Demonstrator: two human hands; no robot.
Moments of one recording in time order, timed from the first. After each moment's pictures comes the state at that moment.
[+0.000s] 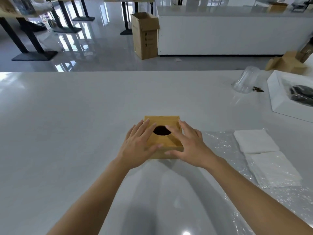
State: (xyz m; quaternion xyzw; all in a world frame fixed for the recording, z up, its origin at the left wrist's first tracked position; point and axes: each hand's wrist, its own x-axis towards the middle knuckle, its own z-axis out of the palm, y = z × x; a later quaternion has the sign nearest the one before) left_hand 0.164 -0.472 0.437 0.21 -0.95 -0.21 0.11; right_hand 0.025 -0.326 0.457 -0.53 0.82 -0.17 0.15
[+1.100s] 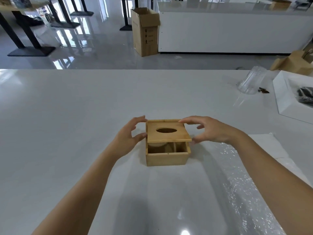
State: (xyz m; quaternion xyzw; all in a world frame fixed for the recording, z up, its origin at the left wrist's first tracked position) left_hand 0.154 -0.527 0.442 0.22 -0.84 -0.48 0.15; right_hand -0.050 -0.344 0.494 -0.49 0.76 -0.25 0.36
